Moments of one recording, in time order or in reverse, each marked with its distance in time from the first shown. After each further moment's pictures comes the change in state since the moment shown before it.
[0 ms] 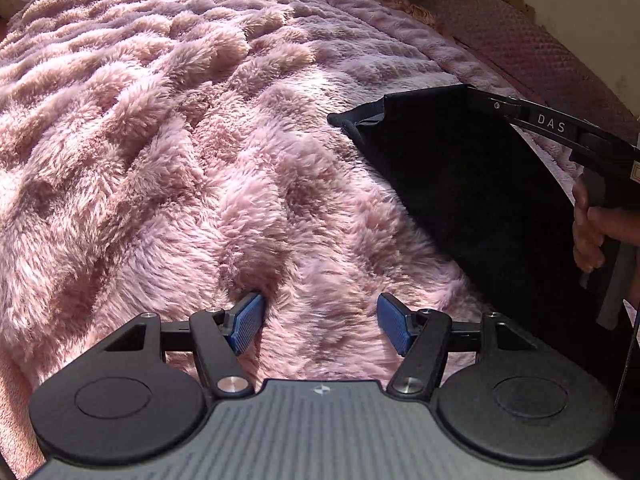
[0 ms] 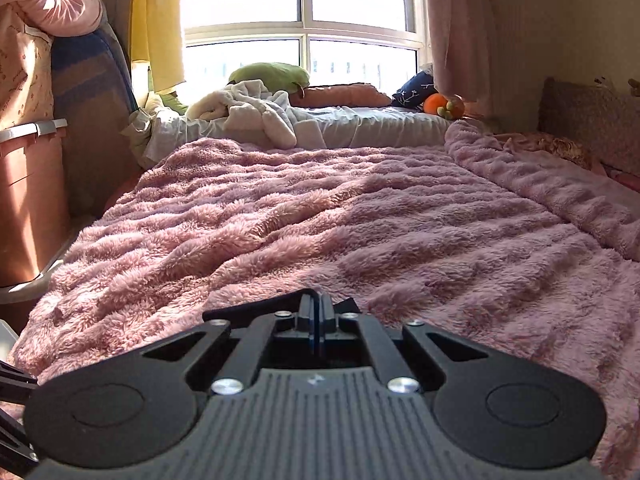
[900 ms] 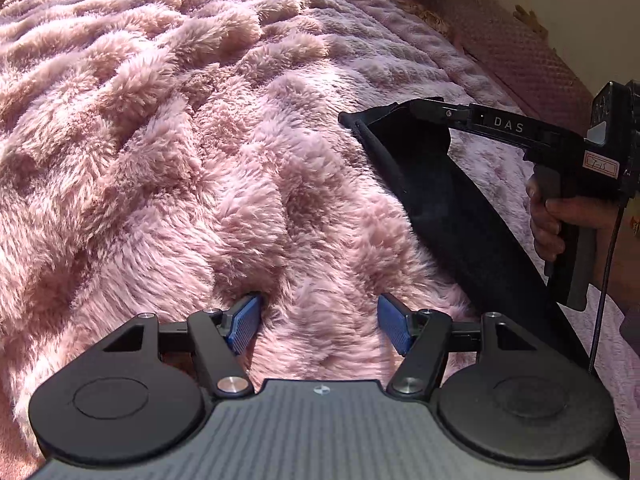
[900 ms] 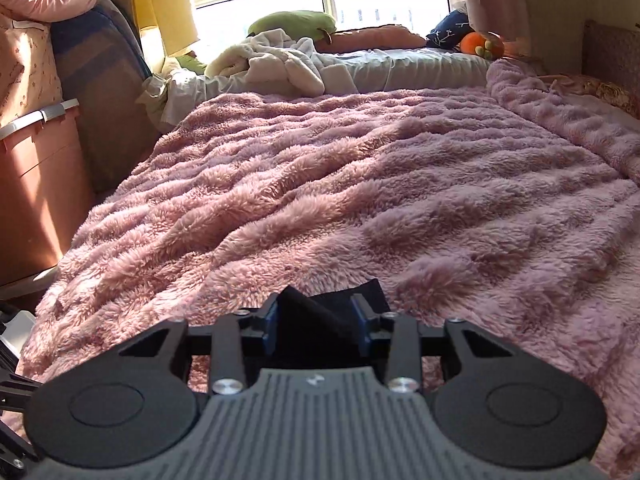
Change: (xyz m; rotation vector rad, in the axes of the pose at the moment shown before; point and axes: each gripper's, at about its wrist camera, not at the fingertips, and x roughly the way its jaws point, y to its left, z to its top) left arm 0.011 0.012 0.010 -0.118 0.025 -0.066; right arm 0.071 -0.020 0.012 0.007 0.170 0.139
